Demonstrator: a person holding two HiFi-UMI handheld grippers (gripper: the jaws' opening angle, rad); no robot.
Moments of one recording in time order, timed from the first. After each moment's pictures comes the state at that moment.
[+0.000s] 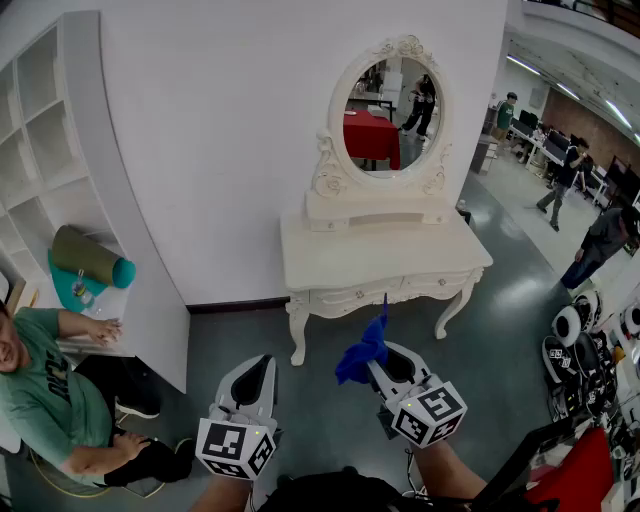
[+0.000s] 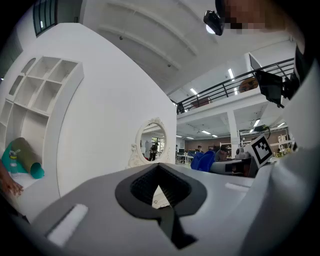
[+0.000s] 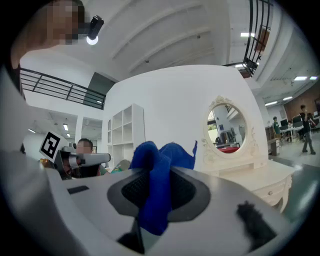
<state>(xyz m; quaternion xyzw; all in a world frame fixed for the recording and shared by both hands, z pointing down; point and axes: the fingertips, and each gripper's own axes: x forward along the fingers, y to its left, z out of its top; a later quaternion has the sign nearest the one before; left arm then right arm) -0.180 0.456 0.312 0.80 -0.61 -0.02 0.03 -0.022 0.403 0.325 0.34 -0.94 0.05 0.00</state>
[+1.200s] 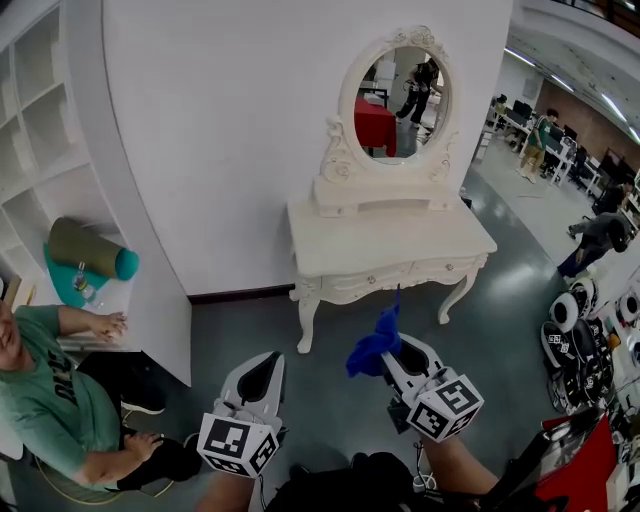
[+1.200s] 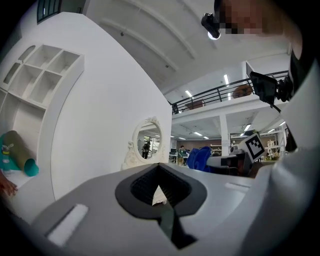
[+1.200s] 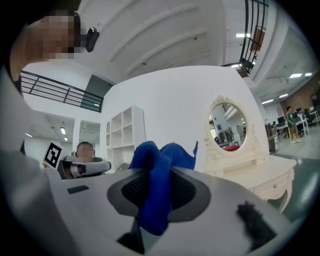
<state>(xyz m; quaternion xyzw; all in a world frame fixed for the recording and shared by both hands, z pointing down) -0.231 0.477 0.327 0.82 -0.56 -0.03 0.04 -0.068 0.427 0.323 0.35 -0.93 0.07 -0.02</state>
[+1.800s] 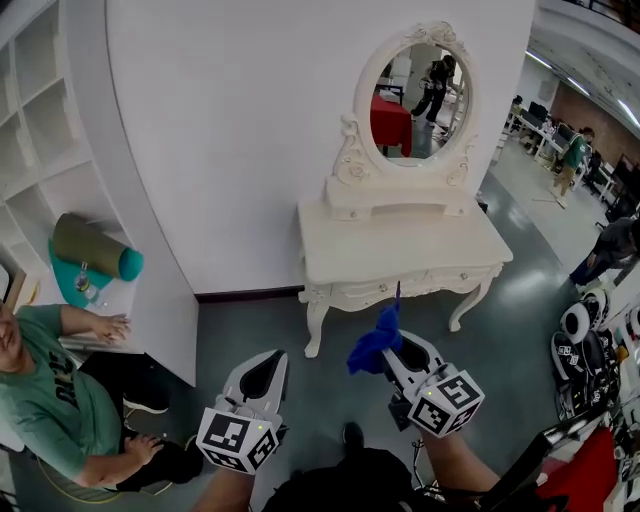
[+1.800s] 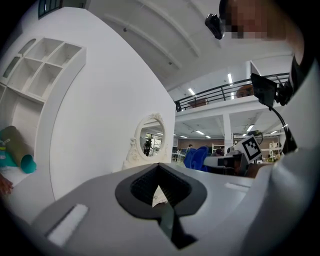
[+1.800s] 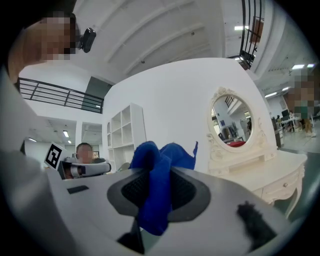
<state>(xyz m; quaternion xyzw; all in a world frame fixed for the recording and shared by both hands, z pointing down) -0.243 0.427 0.341 0.82 -0.57 -0.02 0.06 -0.087 0.366 0.336 0.33 -0.94 0.09 -0.02</state>
